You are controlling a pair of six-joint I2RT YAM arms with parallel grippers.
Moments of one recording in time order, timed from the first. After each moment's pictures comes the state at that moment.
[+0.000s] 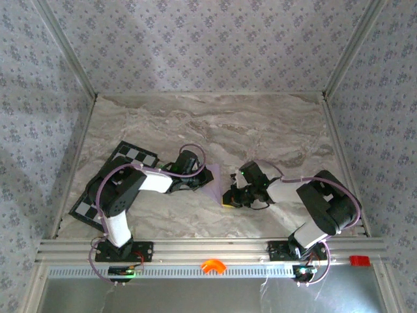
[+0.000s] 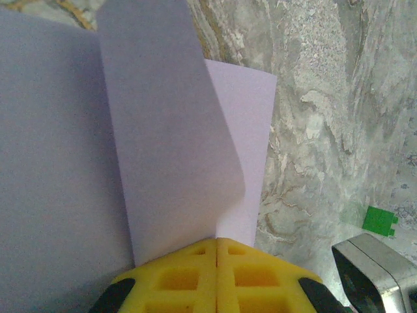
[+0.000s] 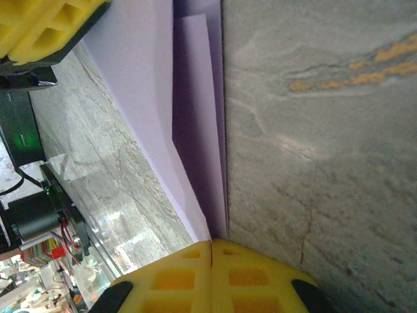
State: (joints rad) left arm -0.73 1.80 0.73 0.33 0.33 -1.13; right arm 0.62 1.55 0.49 0.06 -0.66 0.77
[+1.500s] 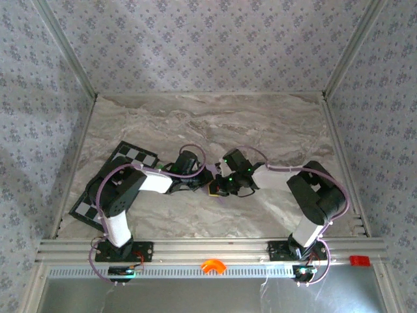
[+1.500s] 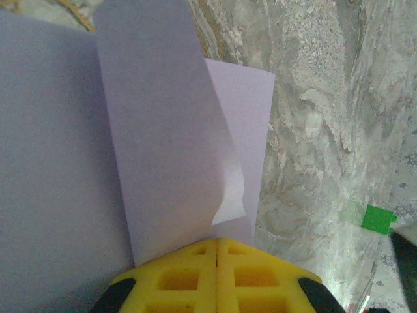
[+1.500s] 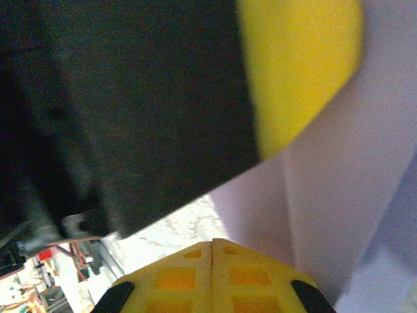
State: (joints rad) left arm -0.73 1.80 0.72 0.34 0.33 -1.13; right arm 0.69 1.69 0.79 -0.12 -0.60 0.72
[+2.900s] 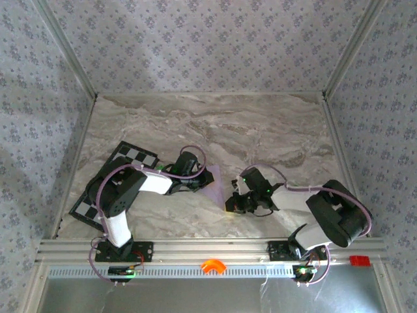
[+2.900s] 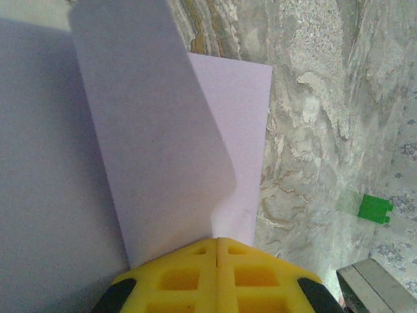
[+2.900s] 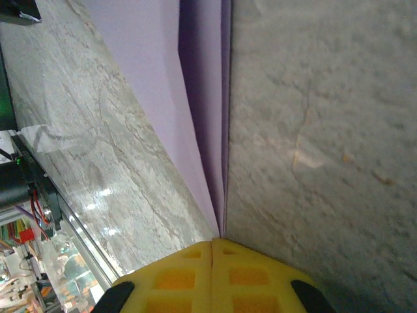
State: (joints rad) left arm -0.73 1.80 0.71 0.36 0.35 -1.13; right arm 0.67 1.43 0.42 -0.01 -0.62 0.71
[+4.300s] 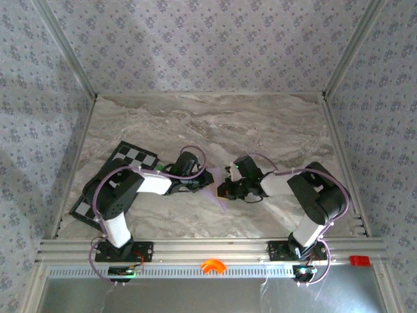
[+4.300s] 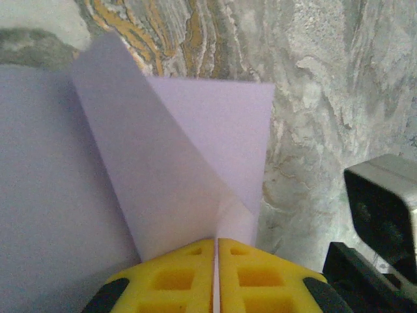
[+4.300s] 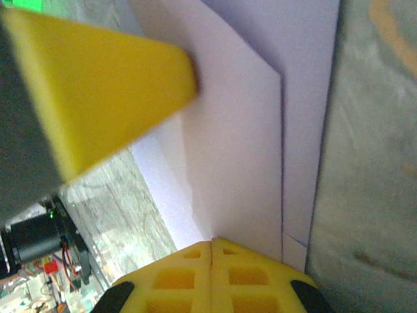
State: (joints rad) left arm -0.74 1.75 0.71 0.29 0.35 -1.10; right arm 0.62 1.66 0.58 0.12 -0.64 0.74
